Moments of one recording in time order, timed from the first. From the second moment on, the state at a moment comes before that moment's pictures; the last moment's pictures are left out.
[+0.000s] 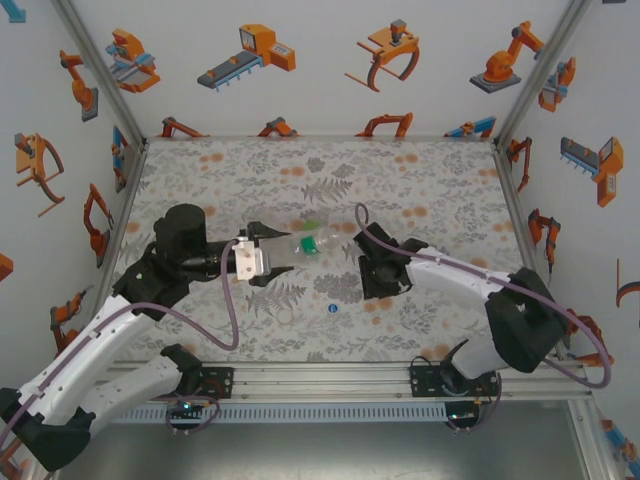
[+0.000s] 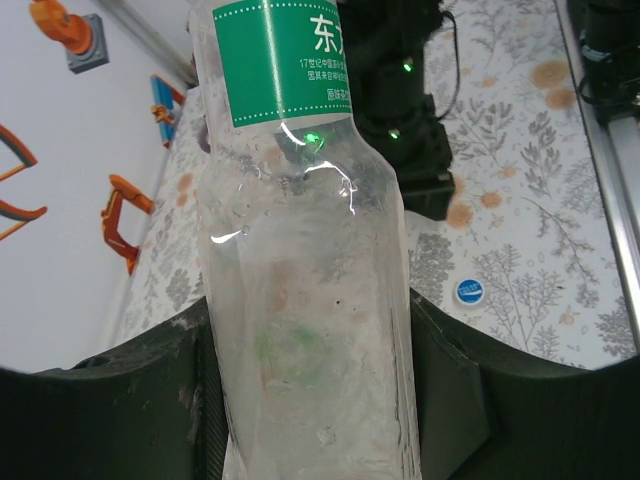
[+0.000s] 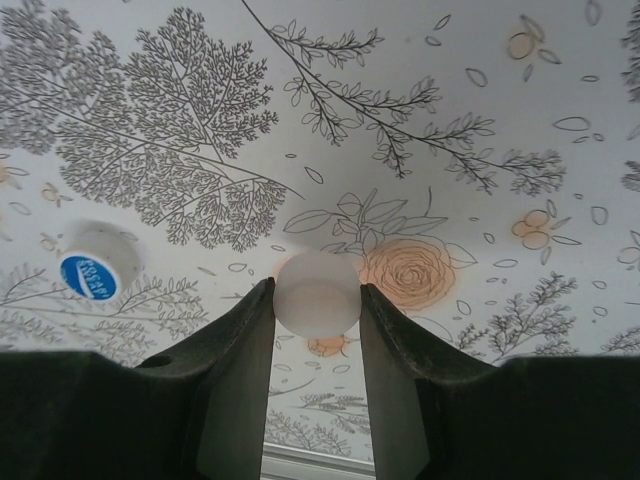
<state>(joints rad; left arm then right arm) -0.70 0.85 0.94 -0.35 0.68 0.73 0.73 1.48 0.84 -0.62 0.06 0.54</state>
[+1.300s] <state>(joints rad) -0.53 0.66 0.77 -0.01 0.30 0.54 0.94 1.59 1.13 -0.70 0.15 0.59</state>
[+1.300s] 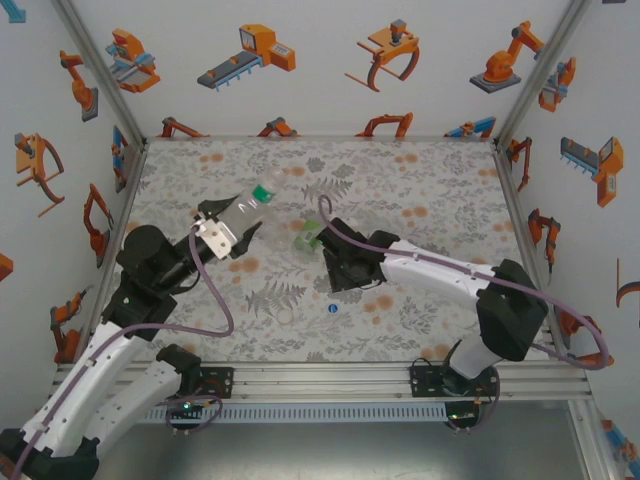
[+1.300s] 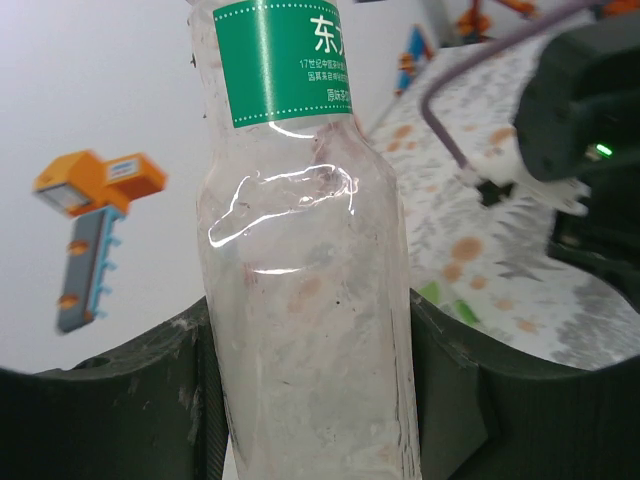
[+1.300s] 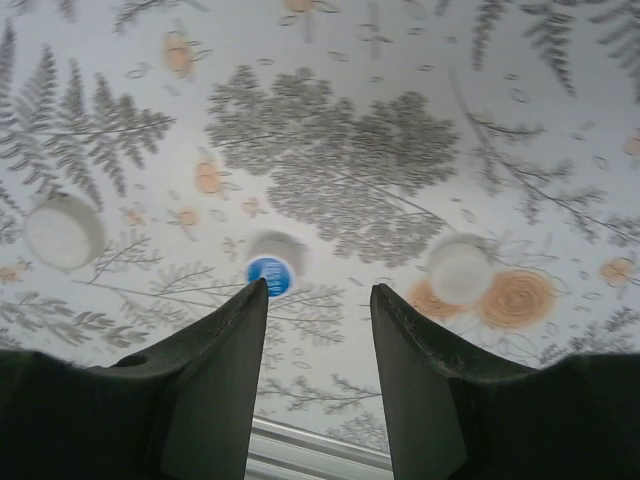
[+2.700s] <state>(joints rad) -0.27 0.57 0.73 0.12 -0.03 0.40 1.21 2.13 1.63 -0.83 0.09 0.58</state>
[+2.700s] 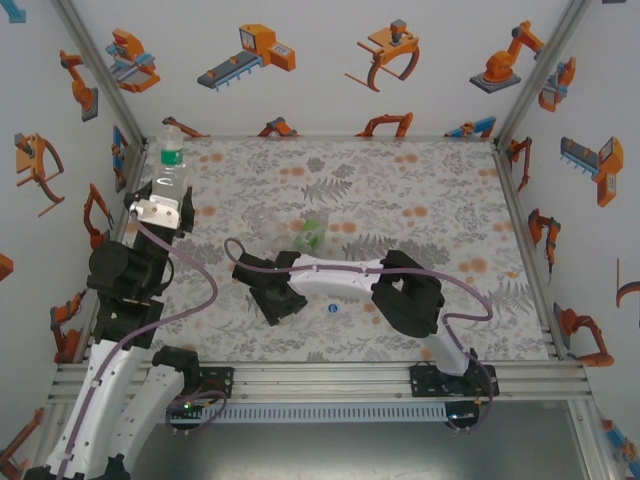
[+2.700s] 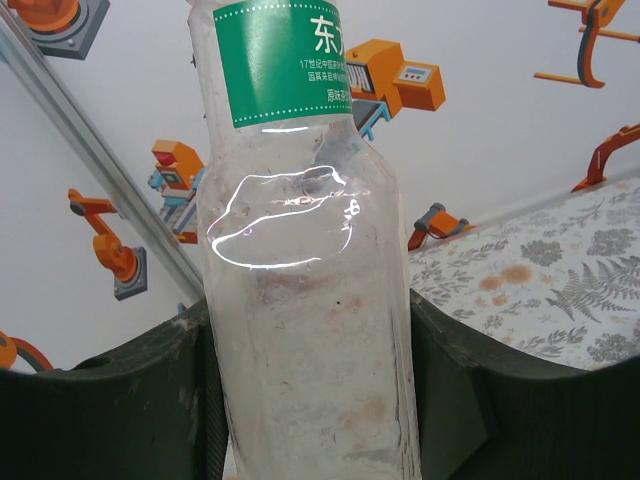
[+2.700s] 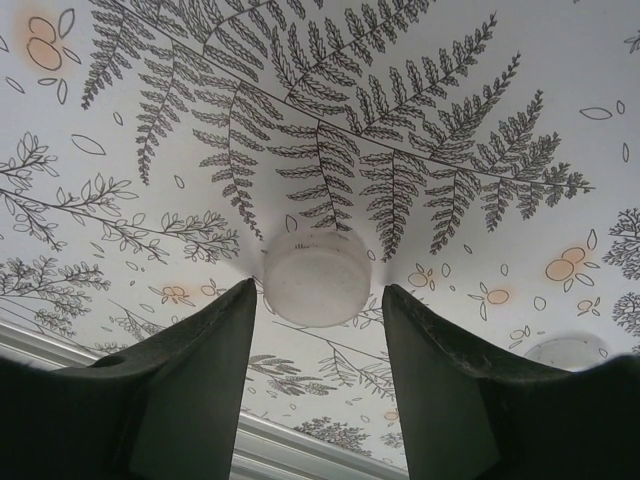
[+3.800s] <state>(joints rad) -0.26 0.59 0.73 0.12 0.00 0.39 1.21 2.14 1.62 -0.80 0.08 0.58</state>
